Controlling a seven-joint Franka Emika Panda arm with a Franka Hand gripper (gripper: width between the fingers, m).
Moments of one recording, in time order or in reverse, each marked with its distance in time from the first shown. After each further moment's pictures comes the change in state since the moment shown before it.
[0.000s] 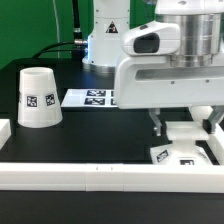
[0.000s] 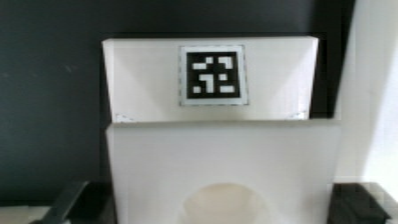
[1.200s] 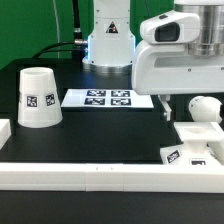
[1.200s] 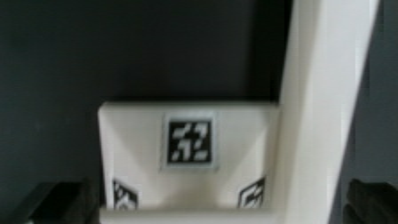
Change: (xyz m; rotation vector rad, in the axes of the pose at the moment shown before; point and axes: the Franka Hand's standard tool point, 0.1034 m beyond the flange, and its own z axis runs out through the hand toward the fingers) arm -0.045 -0.028 -0.012 -0.007 -0.028 -0.017
